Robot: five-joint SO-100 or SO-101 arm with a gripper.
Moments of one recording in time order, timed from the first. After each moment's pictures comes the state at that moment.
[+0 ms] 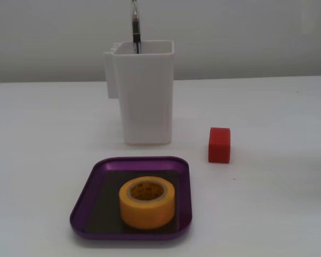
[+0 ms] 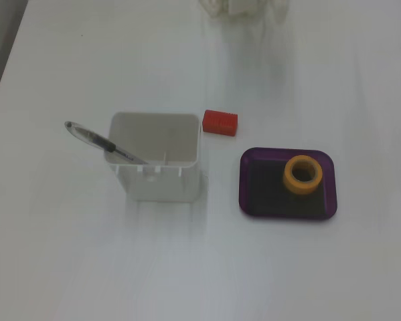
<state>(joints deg) -13.9 140.0 104.6 91.3 1.2</state>
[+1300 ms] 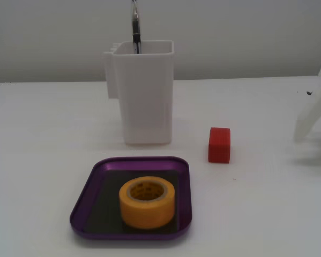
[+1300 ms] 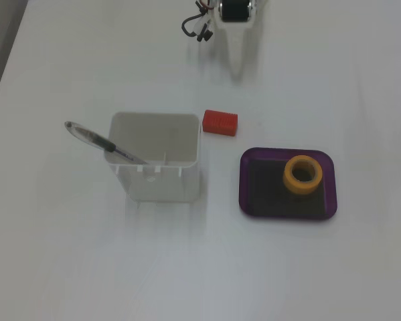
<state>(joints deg) 1.1 192.7 173.5 72.4 0.8</state>
